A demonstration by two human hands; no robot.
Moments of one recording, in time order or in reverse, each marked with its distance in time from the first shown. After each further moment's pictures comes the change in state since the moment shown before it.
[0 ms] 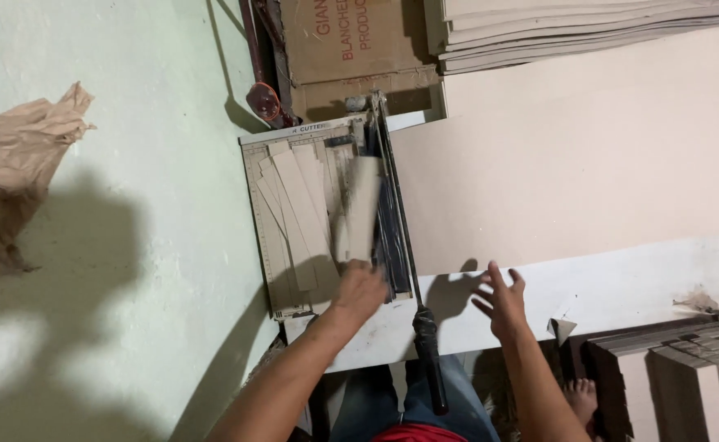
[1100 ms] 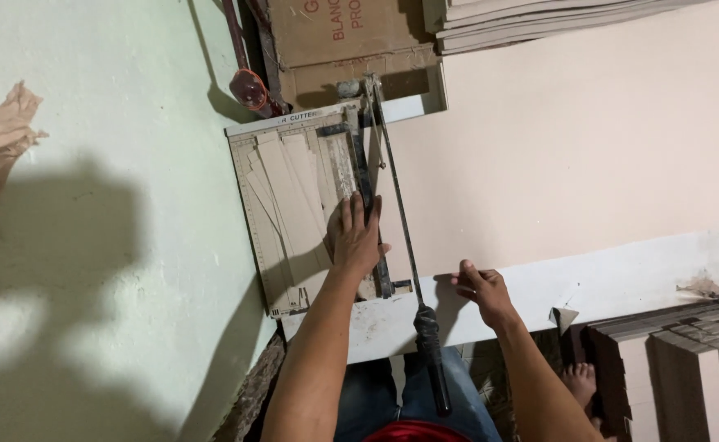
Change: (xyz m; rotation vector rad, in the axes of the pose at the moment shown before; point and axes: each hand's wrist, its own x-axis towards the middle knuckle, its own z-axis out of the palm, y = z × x) left_hand 0.060 -0.052 -0.070 -0.669 -0.308 -0.696; right_hand 0.052 0.043 0.007 -0.132 -0.262 -0.058
